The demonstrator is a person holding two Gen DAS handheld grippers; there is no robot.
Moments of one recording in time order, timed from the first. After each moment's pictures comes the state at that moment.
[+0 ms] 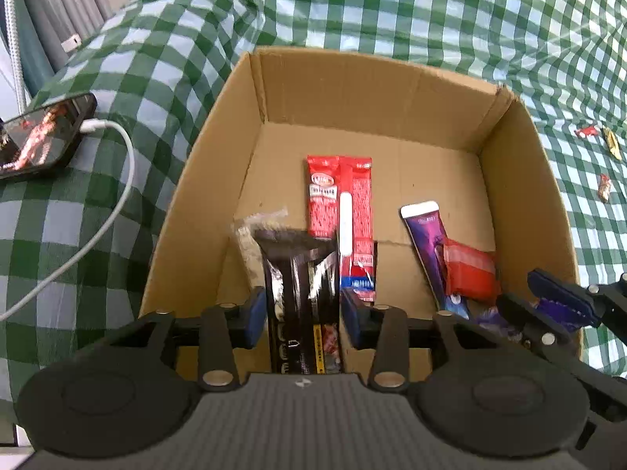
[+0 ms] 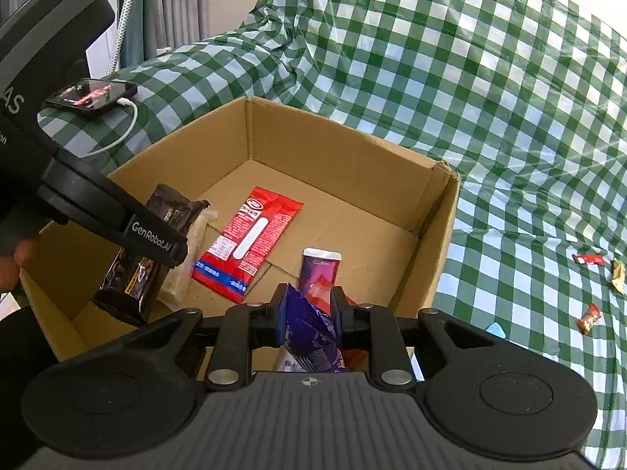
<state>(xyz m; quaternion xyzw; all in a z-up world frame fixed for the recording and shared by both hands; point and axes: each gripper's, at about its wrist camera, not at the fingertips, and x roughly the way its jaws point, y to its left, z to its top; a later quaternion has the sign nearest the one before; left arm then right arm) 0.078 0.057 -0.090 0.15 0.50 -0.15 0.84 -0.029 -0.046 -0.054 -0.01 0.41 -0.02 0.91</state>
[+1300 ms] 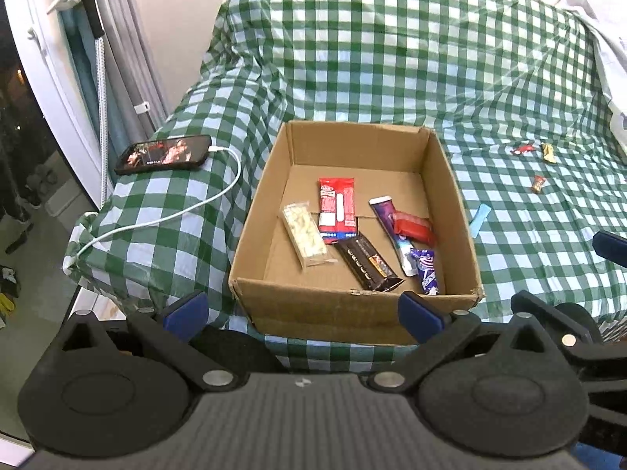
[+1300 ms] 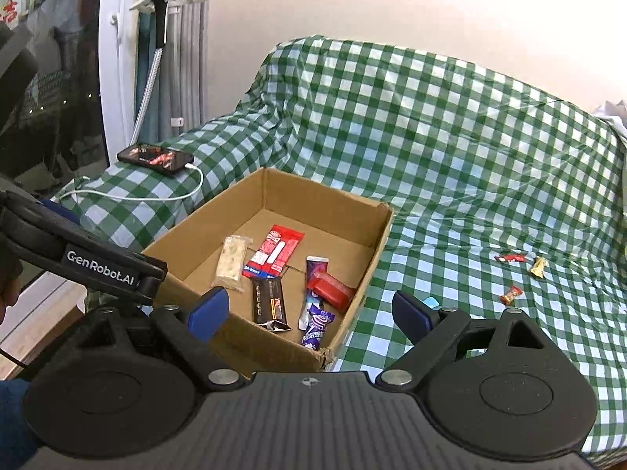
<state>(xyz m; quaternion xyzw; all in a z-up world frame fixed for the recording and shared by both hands) -0.142 0.142 0.028 0.15 0.38 -0.16 0.90 -0.235 0.025 0.062 -0.01 0.30 -0.08 0.95</state>
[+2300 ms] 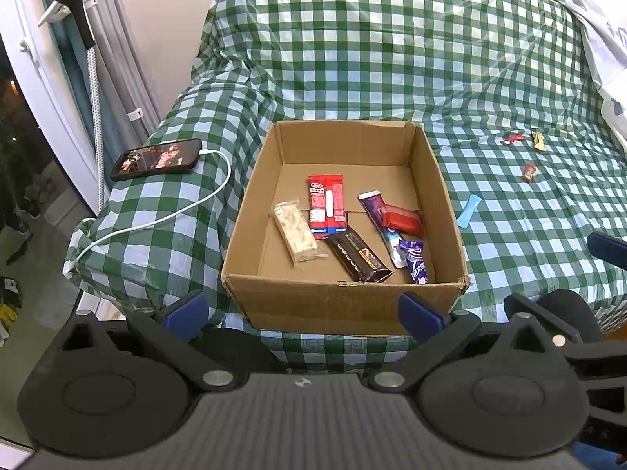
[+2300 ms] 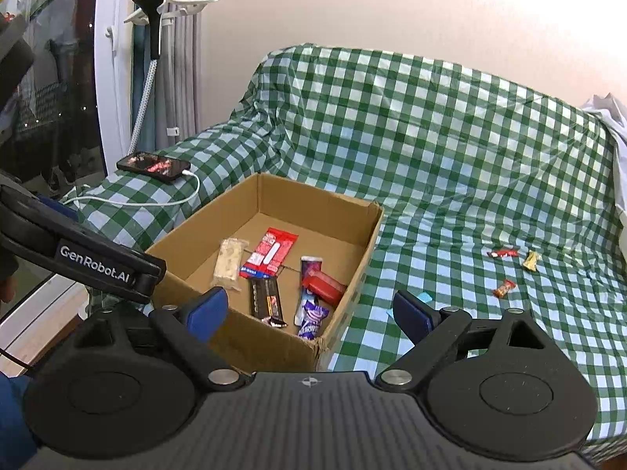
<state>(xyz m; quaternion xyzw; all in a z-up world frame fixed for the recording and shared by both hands) -0.154 0.136 0.030 0.17 0.38 -0.17 0.89 -0.254 0.018 0.061 0.00 0.30 -0.09 0.95</state>
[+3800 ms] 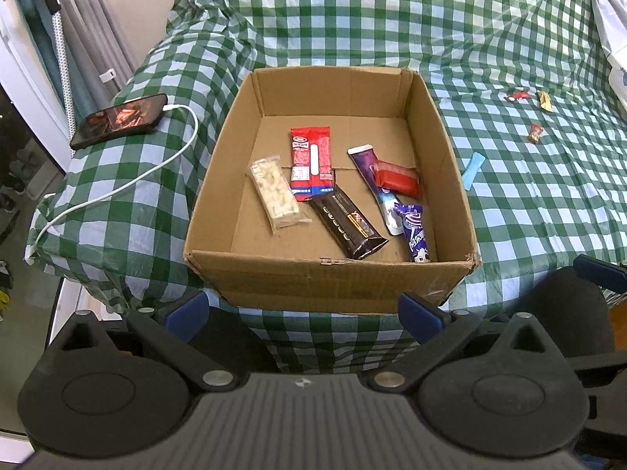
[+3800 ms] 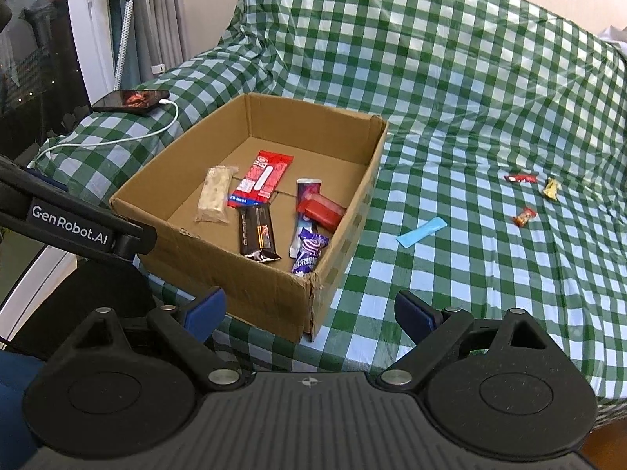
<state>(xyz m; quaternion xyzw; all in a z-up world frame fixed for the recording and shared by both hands) -0.118 0.106 -0.011 0.18 0.45 -0.16 0.86 -0.214 -0.009 0.007 0.05 0.40 -0.08 0.91</state>
